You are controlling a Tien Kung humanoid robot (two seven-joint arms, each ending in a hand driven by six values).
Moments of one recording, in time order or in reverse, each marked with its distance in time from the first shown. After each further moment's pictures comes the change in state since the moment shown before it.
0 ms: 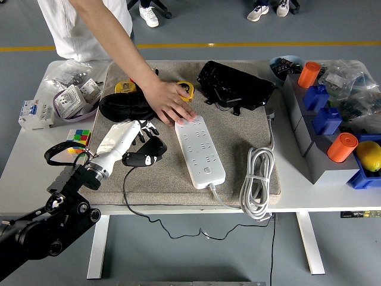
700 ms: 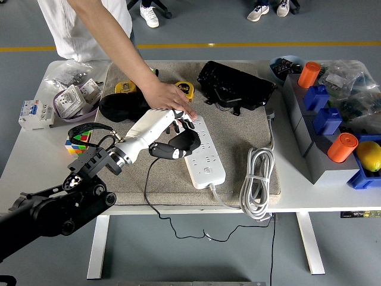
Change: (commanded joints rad) left arm -0.202 -0.028 0.203 0.047 -0.155 -0.021 -0.166; right arm 0.004 -0.001 0.000 0.001 0.002 0.000 0.001
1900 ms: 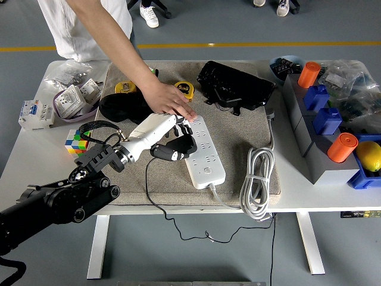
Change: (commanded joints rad) left arm -0.072 -0.057 0.086 0.232 -0.073 0.003 -0.076; right arm 0.002 -0.004 -0.009 0.004 -0.001 0.002 0.000
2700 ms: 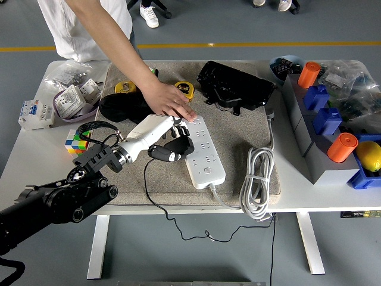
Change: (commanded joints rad) left arm 0.000 0.004 0.002 0.013 0.001 -0.016 0.009; right arm -0.001 0.000 0.006 0.001 -0.002 0.000 0.000
